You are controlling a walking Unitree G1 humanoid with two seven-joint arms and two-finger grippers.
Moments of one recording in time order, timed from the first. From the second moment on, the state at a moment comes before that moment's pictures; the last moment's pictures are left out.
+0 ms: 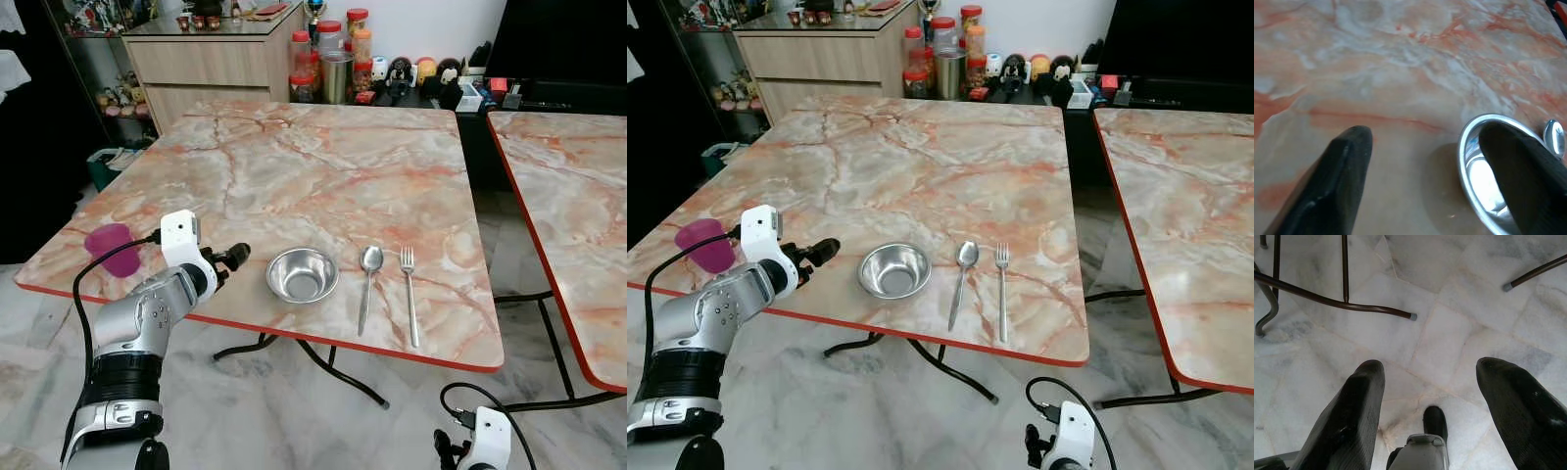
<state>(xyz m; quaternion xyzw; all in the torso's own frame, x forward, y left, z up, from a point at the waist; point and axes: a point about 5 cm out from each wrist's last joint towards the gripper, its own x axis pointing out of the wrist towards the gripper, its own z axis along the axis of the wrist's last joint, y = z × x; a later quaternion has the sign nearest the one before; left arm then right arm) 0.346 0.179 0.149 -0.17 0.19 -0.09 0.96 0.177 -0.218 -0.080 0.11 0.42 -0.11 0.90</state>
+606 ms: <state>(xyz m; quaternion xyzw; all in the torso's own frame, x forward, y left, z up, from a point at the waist) 0.353 0.180 0.153 -0.18 0.19 -0.13 0.96 0.177 -0.217 -0.080 0.11 0.42 -0.11 0.90</state>
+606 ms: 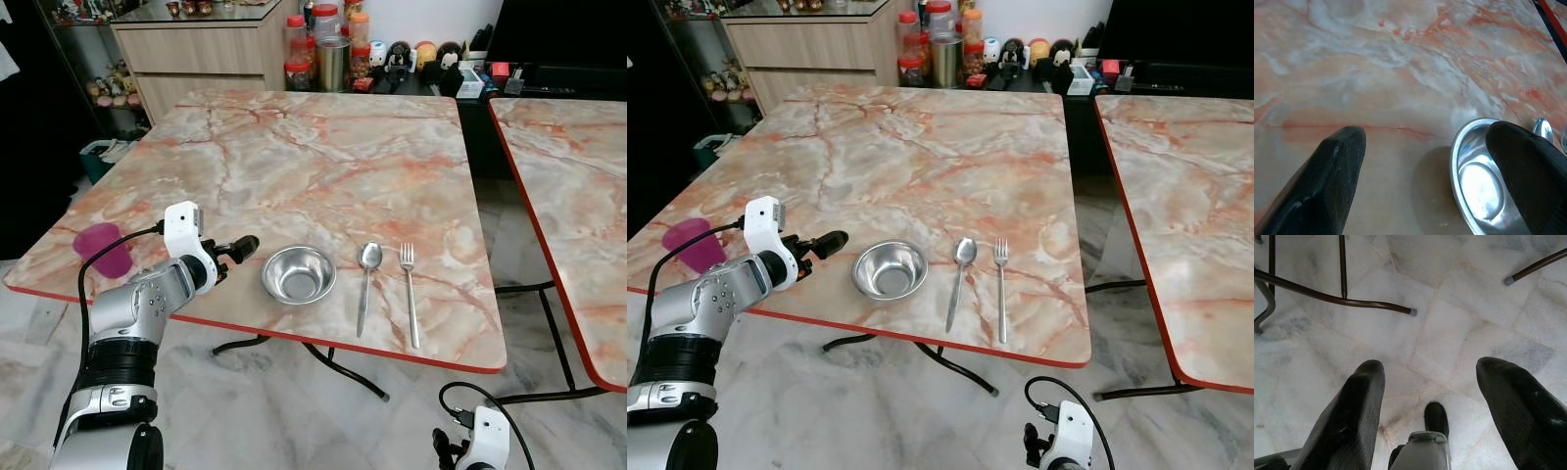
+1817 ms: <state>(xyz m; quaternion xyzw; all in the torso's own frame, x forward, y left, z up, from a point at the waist) 0.357 0.153 0.128 -0.24 0.26 -0.18 0.92 0.178 -0.224 -0.078 0.10 0.41 -0.12 0.90</state>
